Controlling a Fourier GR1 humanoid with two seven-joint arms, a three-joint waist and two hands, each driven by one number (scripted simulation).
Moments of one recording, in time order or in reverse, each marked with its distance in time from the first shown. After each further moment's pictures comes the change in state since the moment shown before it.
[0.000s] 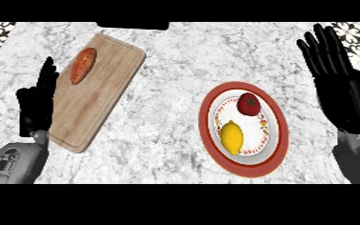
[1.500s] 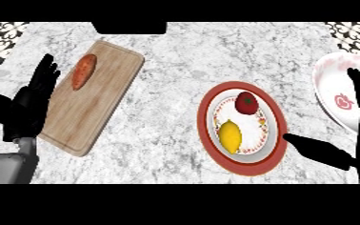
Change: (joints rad) left arm 0.066 0.019 0.017 -0.214 0.067 -0.125 0.096; right arm 0.217 -0.180 0.163 -0.423 1.104 -0.374 1.163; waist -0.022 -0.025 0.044
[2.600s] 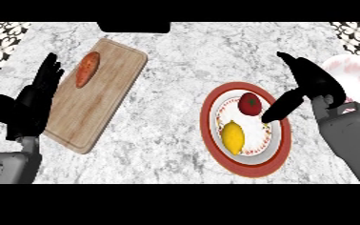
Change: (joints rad) left arm -0.007 -0.028 0.013 -0.005 -0.024 -0.031 -0.003; right arm -0.501 0.107 0.054 0.545 -0.457 0.606 0.106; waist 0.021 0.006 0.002
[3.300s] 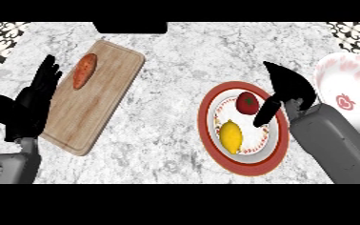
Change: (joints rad) left arm 0.009 -0.024 0.037 0.006 -0.023 -0.025 0.007; right arm -0.016 0.090 0.085 0.133 0.182 0.048 -0.032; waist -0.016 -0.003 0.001
